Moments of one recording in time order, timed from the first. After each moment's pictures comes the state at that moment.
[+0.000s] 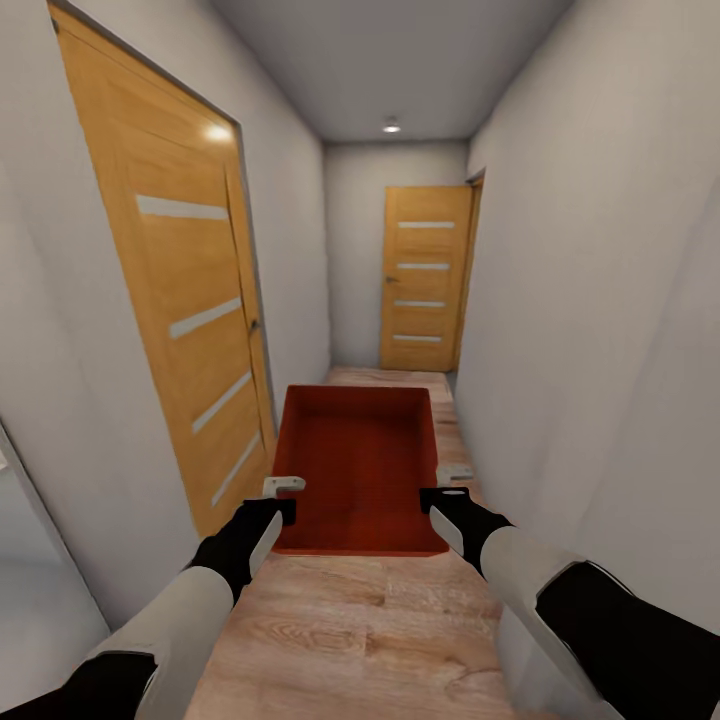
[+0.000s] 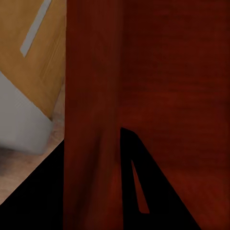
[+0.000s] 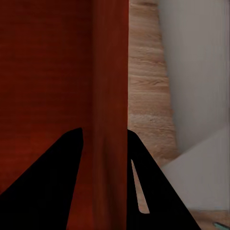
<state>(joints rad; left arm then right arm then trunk) -0.81 -0.14 0.01 -0.50 0.01 0.44 0.24 -1.02 0.12 0.56 -0.10 -0.53 0.15 -0.30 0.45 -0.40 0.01</state>
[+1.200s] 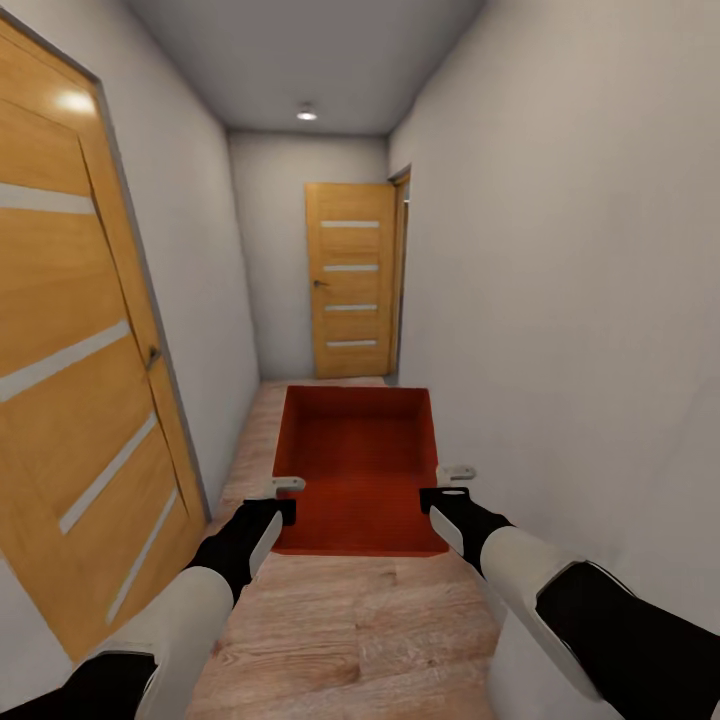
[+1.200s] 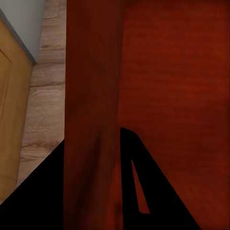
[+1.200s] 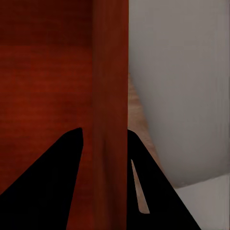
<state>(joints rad) -0.81 -0.14 0.01 -0.50 0.01 0.44 0.24 -1.02 0.12 0.56 -0.10 -0.53 0.15 -0.30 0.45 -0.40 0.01</state>
